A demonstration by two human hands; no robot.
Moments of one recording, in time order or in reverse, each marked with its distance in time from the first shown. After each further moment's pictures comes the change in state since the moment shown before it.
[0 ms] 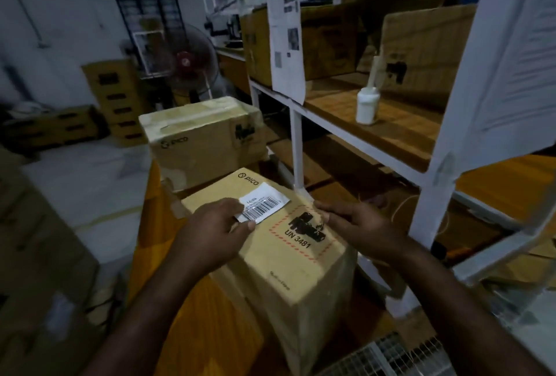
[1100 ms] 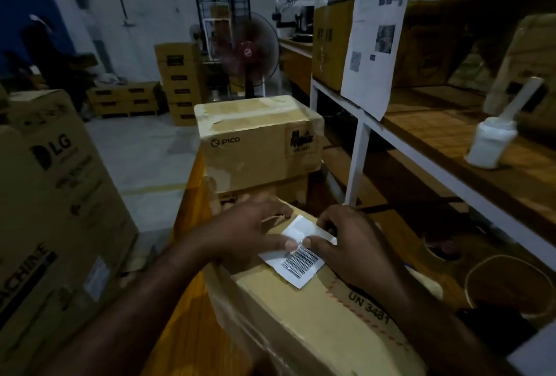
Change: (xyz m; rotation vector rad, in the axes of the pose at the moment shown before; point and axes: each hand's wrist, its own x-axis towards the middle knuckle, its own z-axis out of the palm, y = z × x) left_hand 0.074 -0.046 -0.018 0.018 -0.407 0.004; right_hand 0.090 -0.057 0.068 -0.401 0.156 -0.203
